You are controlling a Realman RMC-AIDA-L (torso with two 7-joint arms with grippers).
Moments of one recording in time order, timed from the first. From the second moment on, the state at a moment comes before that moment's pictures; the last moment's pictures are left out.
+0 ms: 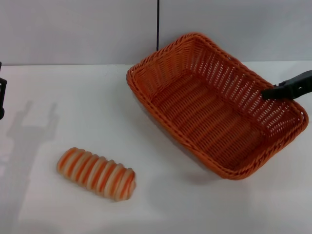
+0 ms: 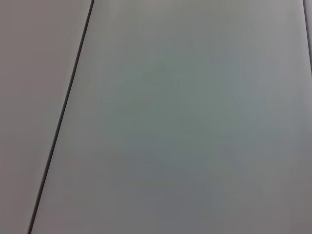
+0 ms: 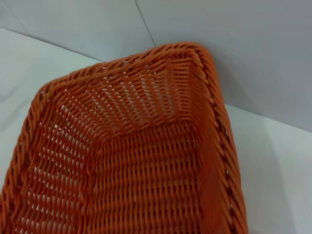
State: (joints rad) left arm -0.17 -2.07 -0.36 -0.26 1.92 1.79 -0.18; right arm 0.71 1.94 -0.78 -0.77 0.74 1.48 -1.09
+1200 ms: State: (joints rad) left arm -0.16 -2.07 -0.35 -0.28 1.92 1.80 -0.18; right arm 0.64 1.85 -0.95 -1.13 1.10 1.87 -1.31
